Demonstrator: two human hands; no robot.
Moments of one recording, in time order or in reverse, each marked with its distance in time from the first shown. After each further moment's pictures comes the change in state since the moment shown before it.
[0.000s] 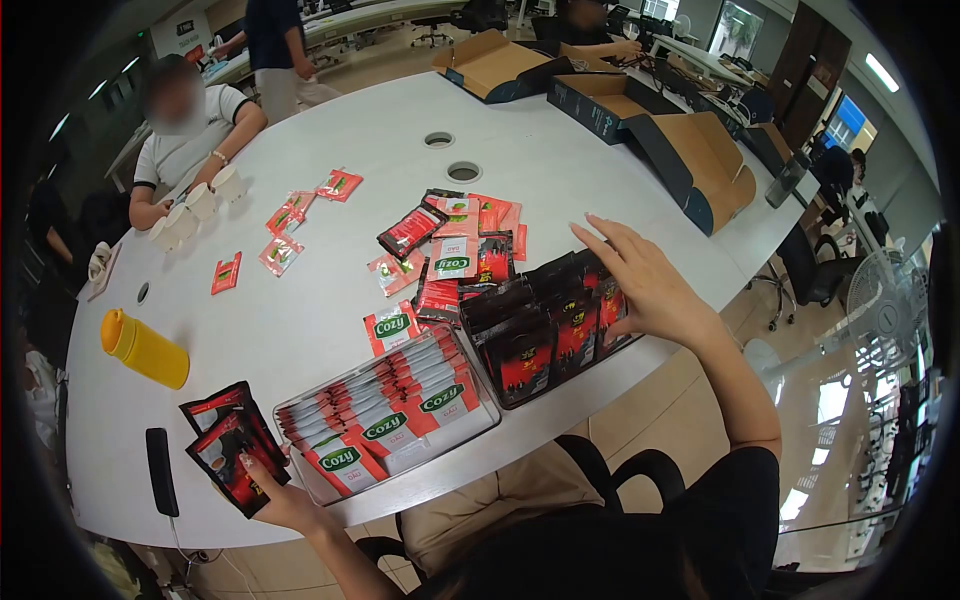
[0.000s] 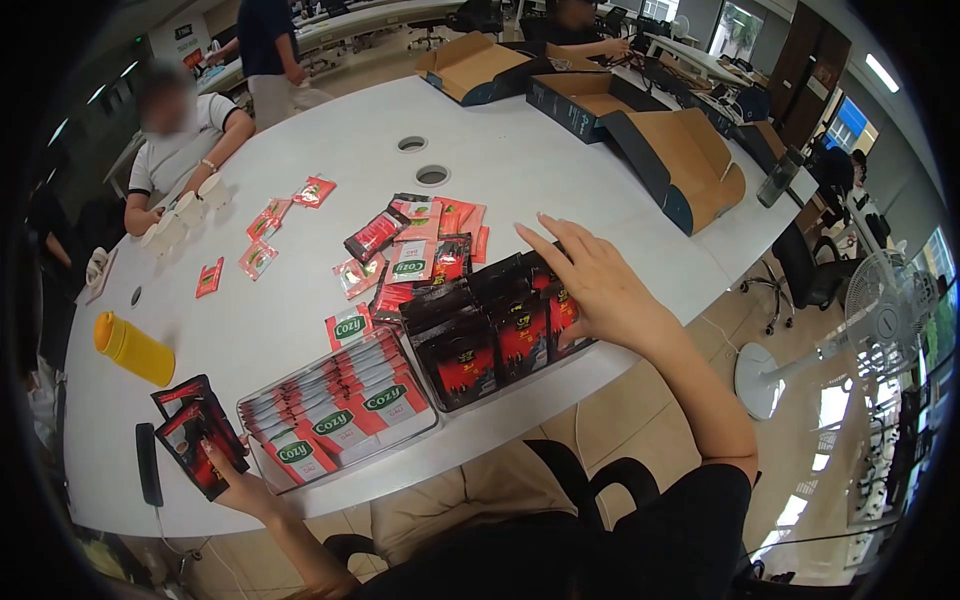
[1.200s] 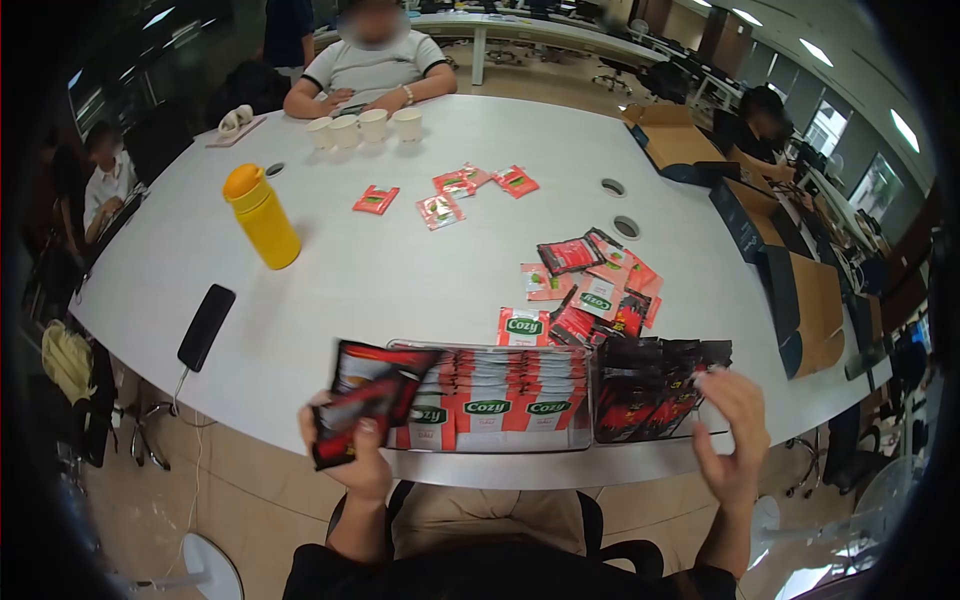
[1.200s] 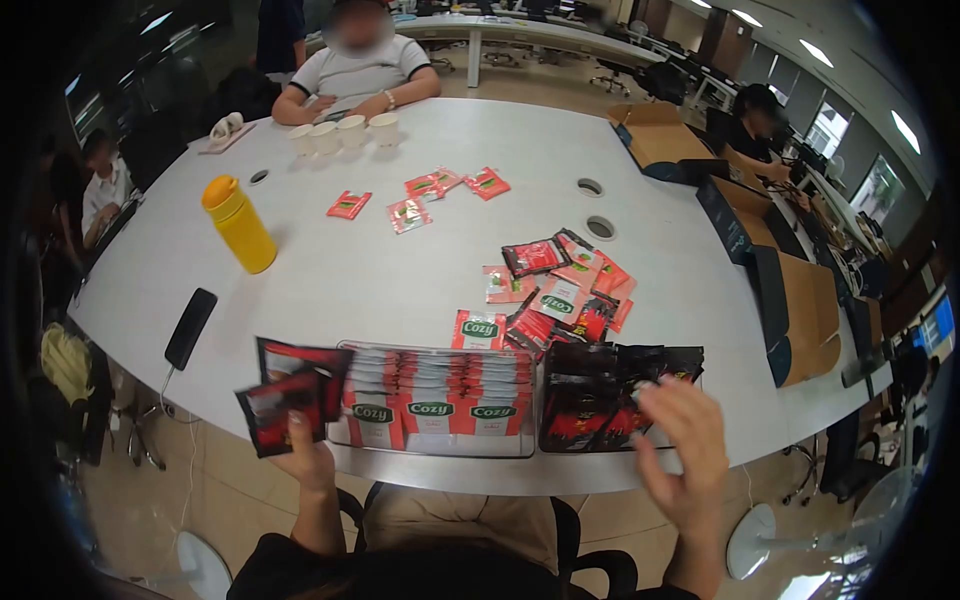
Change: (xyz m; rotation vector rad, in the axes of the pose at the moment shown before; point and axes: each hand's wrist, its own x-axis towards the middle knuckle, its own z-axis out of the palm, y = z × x) left_hand -0.024 0.014 -0.027 -0.032 -0.183 0.274; right_hand -0.016 -0.071 -0.030 0.315 0.341 -0.262
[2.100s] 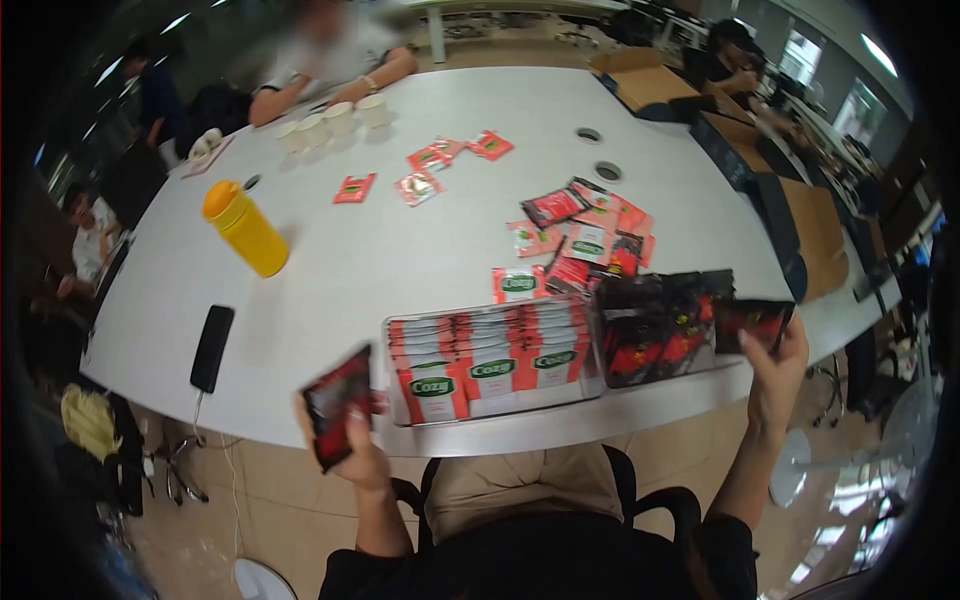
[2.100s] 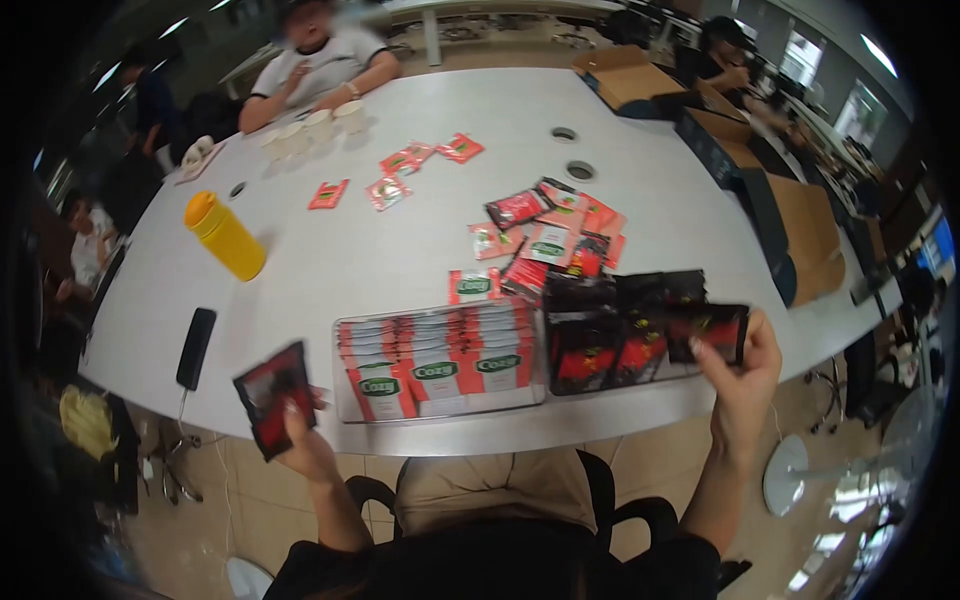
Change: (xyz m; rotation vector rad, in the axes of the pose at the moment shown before) left_hand 0.004 -0.005 -0.019 -0.051 -0.016 -0.134; right_hand -0.032 0.022 0.008 0.724 0.502 0.664
